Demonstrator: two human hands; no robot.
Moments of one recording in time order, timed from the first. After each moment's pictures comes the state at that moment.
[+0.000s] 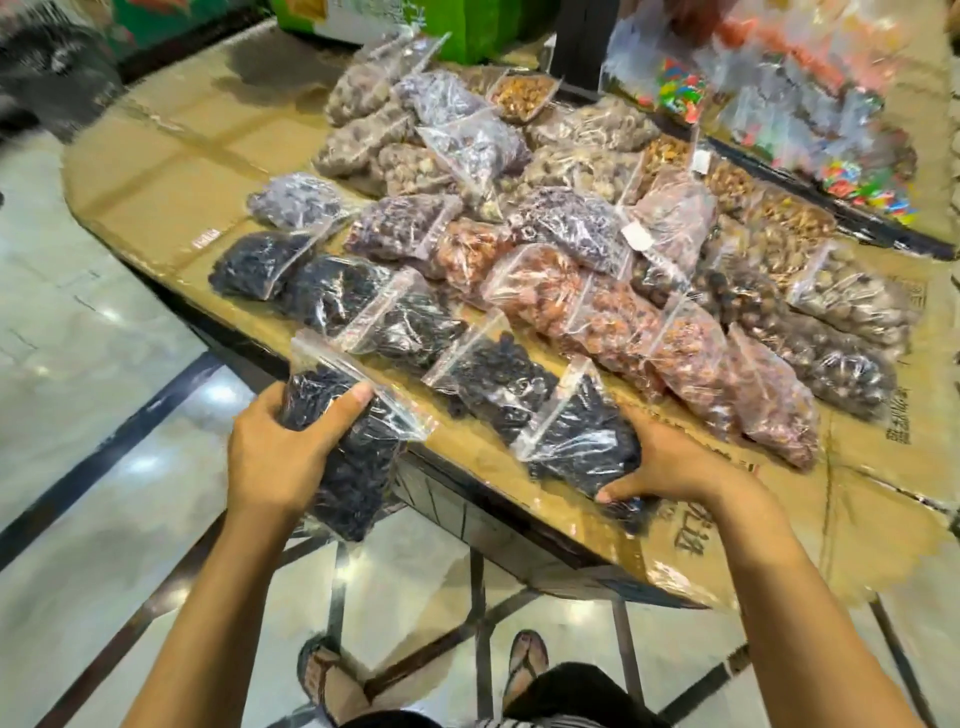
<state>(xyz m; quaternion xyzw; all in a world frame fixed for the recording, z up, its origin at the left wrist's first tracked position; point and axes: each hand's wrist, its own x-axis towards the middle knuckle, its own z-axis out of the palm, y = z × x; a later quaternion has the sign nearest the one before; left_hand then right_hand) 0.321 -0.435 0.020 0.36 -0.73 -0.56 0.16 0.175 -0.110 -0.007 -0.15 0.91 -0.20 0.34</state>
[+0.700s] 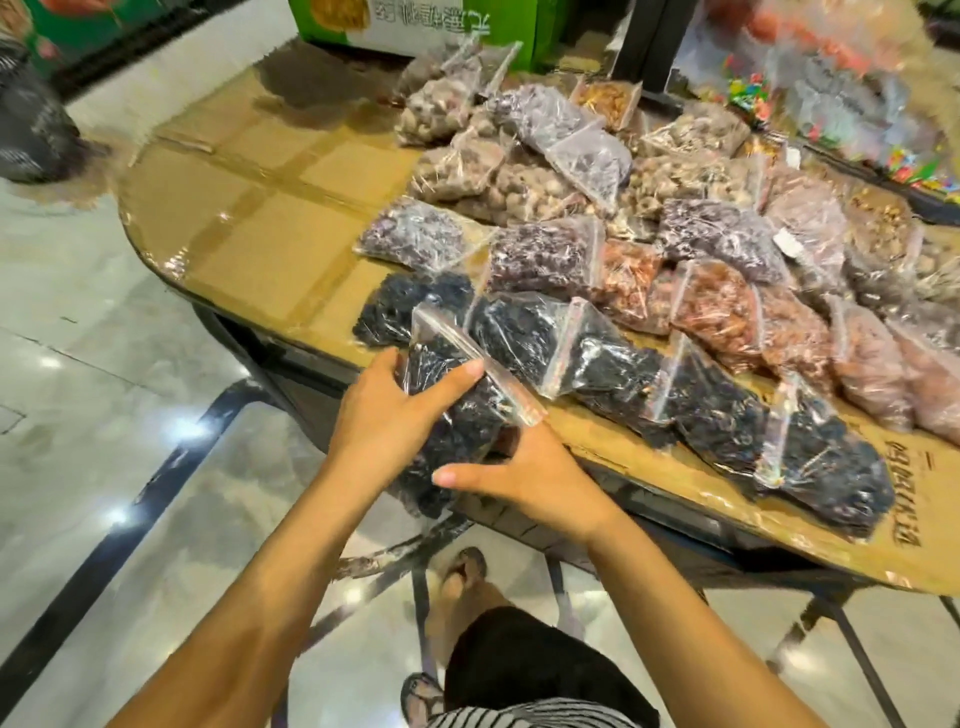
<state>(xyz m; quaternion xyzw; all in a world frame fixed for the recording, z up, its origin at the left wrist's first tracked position) 0.263 -0.651 0.019 0.20 -0.81 -0.55 -0.01 0.267 -0.486 0.023 -0.14 0.74 -0.61 0.23</state>
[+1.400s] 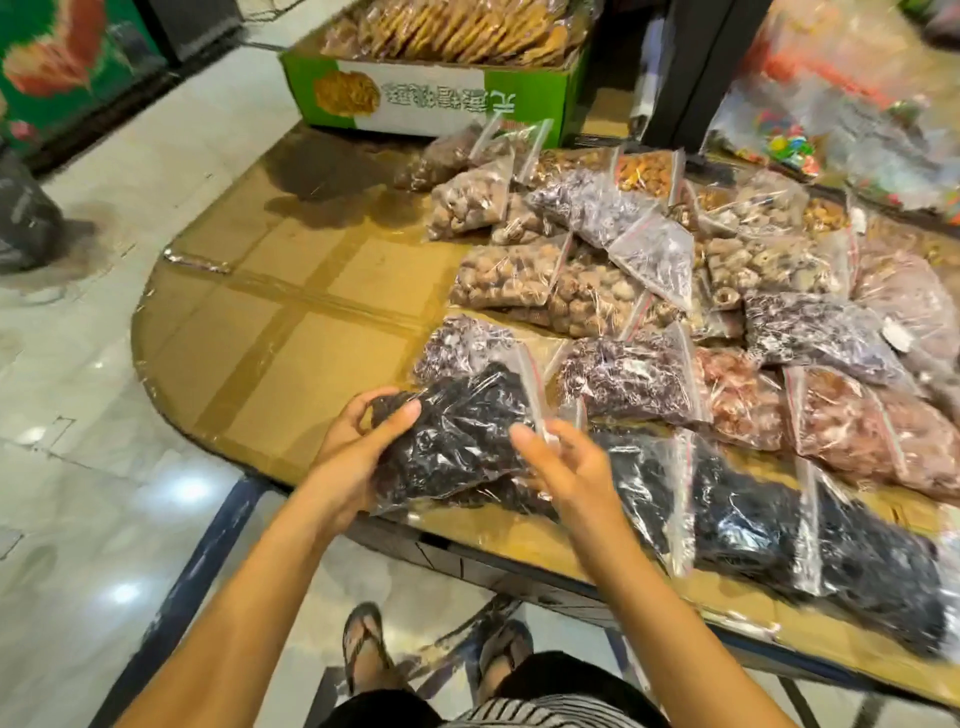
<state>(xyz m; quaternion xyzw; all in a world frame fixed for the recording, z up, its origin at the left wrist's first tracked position) 0.108 -0.812 -0.009 0.22 -0.62 -0.74 -0.11 0.140 -0.605 0.029 0.09 0.71 -0.69 0.12</state>
